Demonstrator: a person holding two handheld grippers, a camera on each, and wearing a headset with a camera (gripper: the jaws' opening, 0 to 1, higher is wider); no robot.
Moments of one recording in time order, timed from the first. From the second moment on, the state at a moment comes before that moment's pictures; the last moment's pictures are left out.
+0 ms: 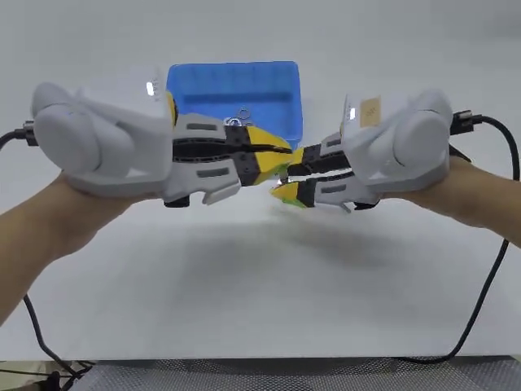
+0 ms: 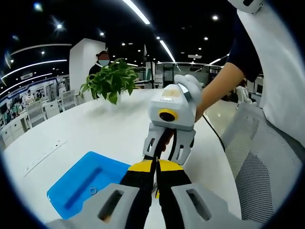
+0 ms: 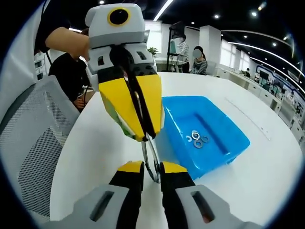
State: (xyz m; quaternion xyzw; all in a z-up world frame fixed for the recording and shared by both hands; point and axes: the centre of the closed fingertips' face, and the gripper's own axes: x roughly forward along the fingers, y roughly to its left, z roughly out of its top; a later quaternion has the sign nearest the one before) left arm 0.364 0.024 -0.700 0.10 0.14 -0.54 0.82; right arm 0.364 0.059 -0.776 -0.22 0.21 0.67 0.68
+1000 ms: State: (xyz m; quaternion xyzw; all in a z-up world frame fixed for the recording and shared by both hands) left arm 0.356 0.028 -0.679 0.08 0.14 -0.55 0.82; right arm 0.348 0.069 -0.755 -0.21 0.17 0.70 0.66
